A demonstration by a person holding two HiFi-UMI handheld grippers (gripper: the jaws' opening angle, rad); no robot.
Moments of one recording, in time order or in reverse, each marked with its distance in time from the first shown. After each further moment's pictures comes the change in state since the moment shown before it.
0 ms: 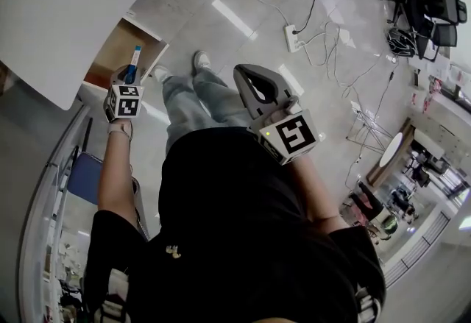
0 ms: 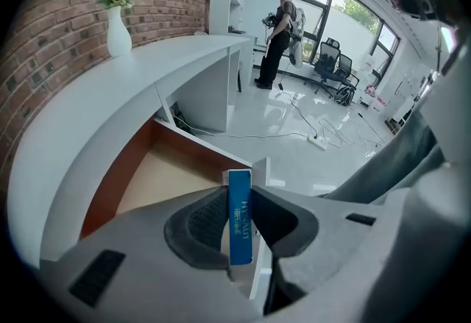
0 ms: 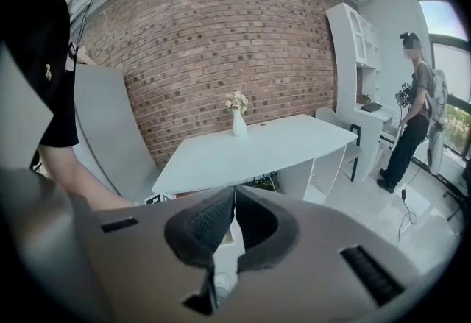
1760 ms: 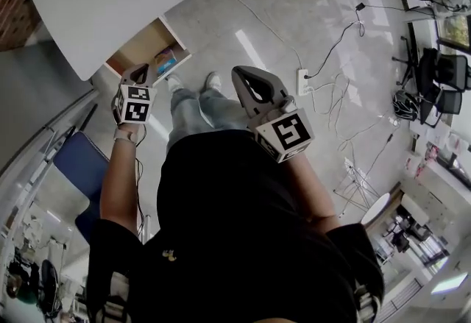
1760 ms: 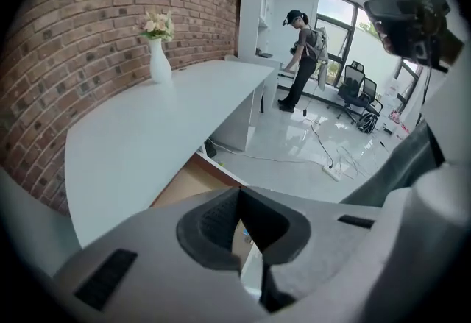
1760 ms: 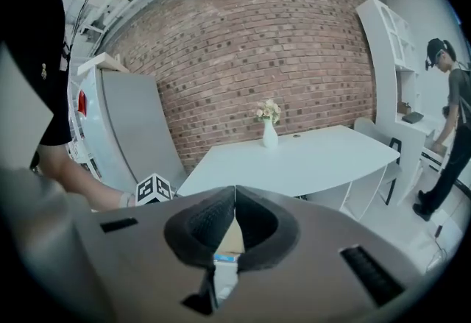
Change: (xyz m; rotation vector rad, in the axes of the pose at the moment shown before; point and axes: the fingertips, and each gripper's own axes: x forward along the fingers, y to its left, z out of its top) left arm -0.099 -0.005 0.054 -0.174 -0.114 0.142; right arm 0.021 0.022 0.032 -0.108 -0.061 0.246
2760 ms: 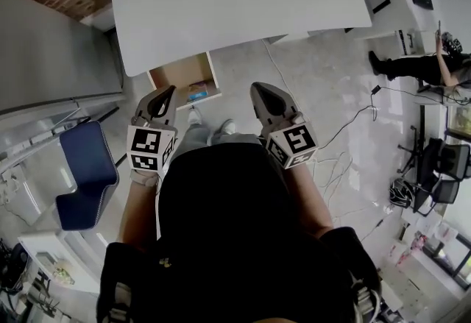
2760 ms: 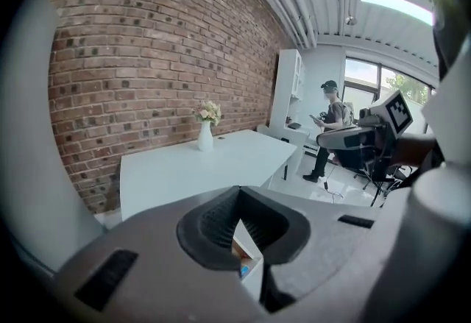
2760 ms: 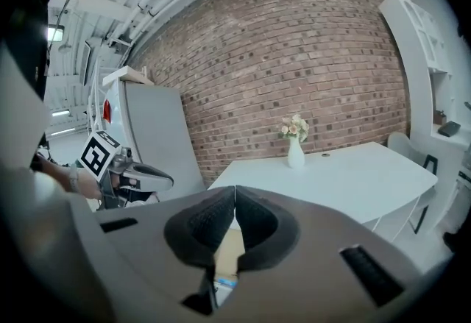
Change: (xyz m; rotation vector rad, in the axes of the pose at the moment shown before) left arm -0.203 -0.001 0.121 -0.254 -0.476 0.186; right arm 0.036 0.004 0.059 -0.090 -0.088 0.202
